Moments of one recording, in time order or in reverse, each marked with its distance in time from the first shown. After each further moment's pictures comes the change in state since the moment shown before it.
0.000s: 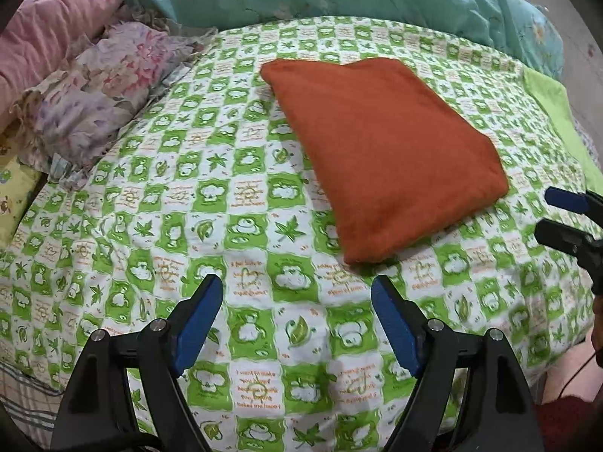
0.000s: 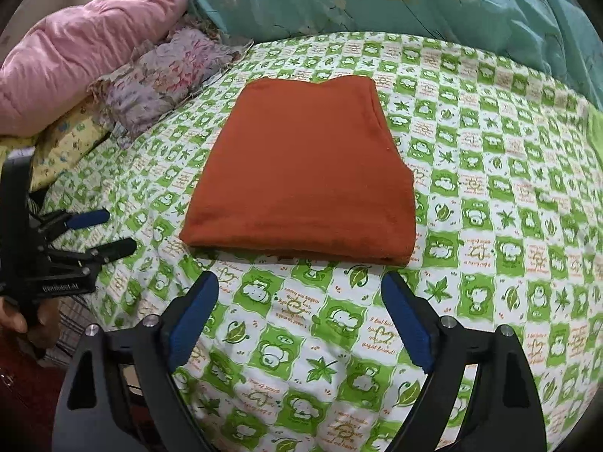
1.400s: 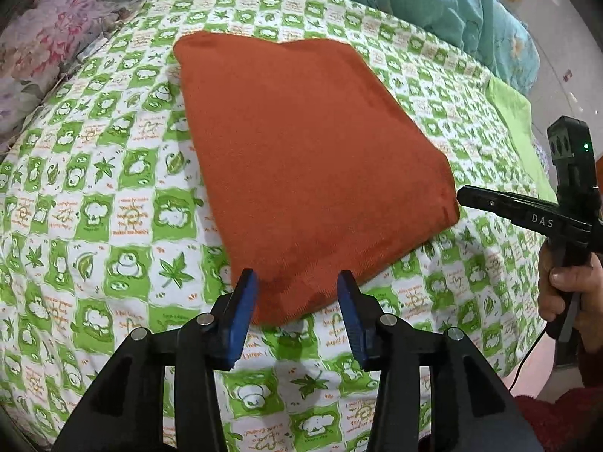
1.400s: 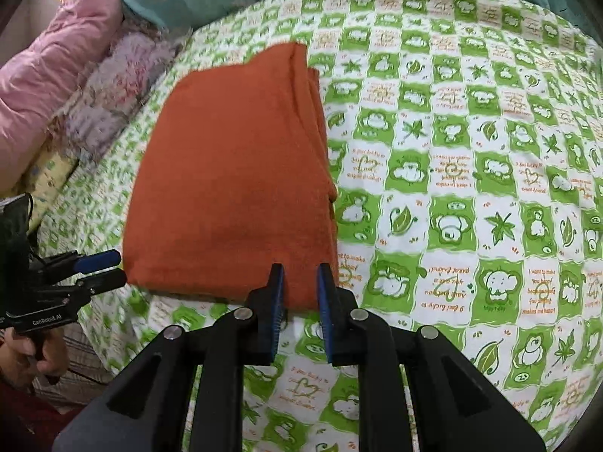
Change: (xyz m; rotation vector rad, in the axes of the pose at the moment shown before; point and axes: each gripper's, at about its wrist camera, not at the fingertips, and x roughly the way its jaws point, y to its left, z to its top) left arm 0.049 -0.032 0.048 -0.048 0.117 -0.302; right arm 0.047 -0.098 0.041 0.173 0.143 0.080
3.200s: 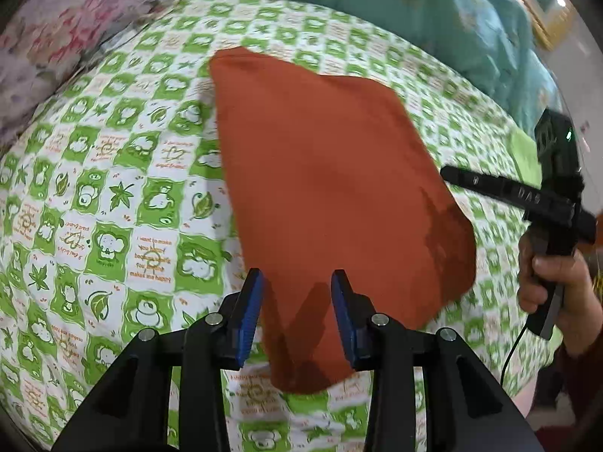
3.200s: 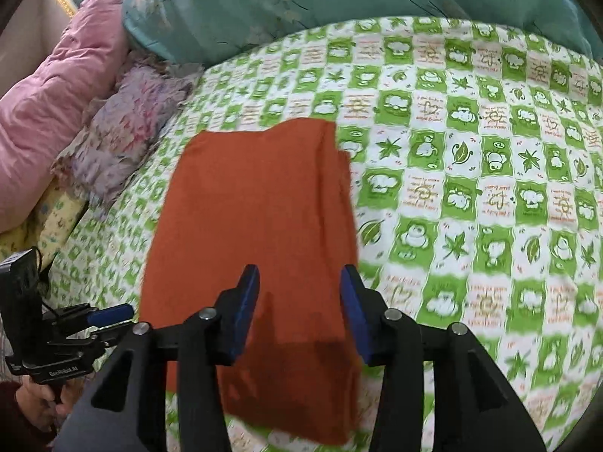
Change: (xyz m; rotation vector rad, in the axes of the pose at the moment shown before) left arm 0.009 0.030 0.039 -0.145 -0.046 0.000; right arm 0.041 0.006 0.095 -0.016 -0.033 0.061
